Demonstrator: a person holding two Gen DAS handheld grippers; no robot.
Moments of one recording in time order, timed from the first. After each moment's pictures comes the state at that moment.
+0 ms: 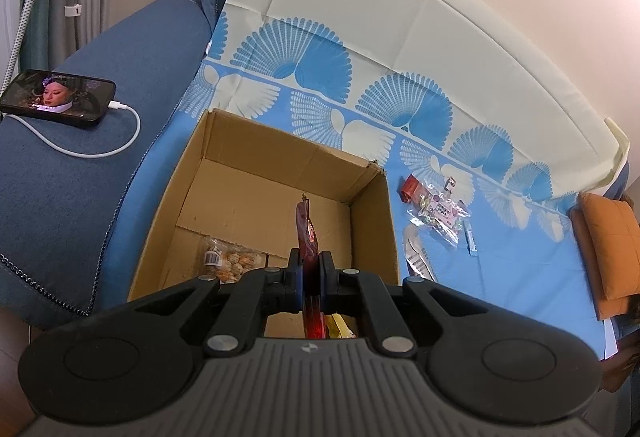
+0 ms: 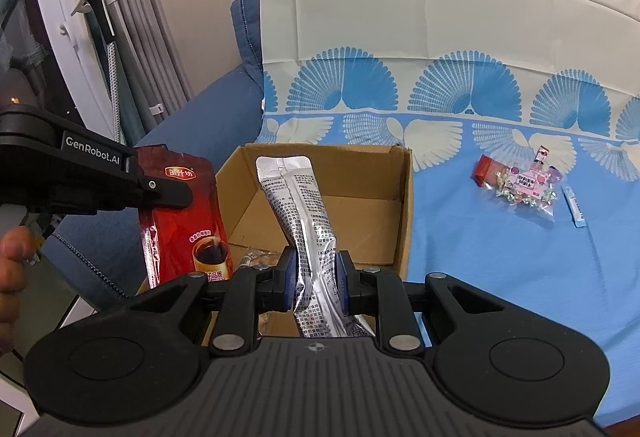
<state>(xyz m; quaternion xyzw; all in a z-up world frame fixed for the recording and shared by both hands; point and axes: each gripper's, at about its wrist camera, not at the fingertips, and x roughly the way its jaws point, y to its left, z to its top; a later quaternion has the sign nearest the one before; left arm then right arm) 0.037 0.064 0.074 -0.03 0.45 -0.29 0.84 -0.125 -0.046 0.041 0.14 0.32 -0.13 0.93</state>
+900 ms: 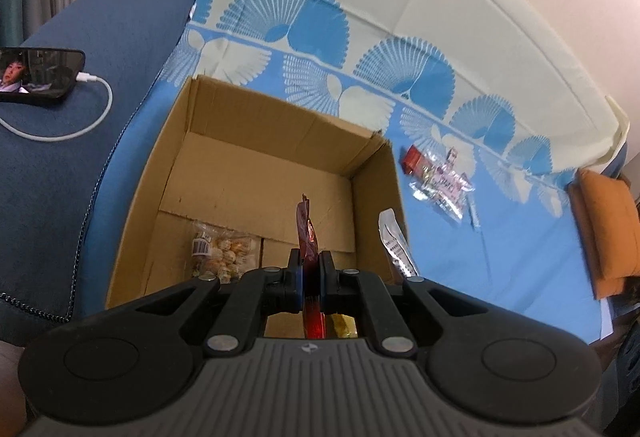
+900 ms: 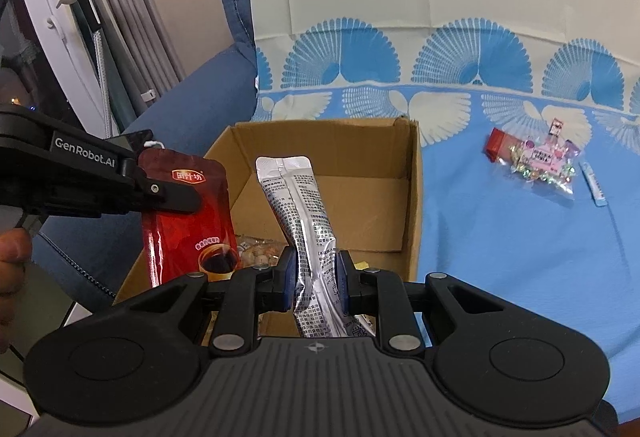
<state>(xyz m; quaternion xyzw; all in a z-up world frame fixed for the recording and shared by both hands) 0.068 0.047 0.034 -0.01 0.50 -0.31 0.81 -0.094 -0.059 0.008 0.17 0.35 -0.12 0.91</state>
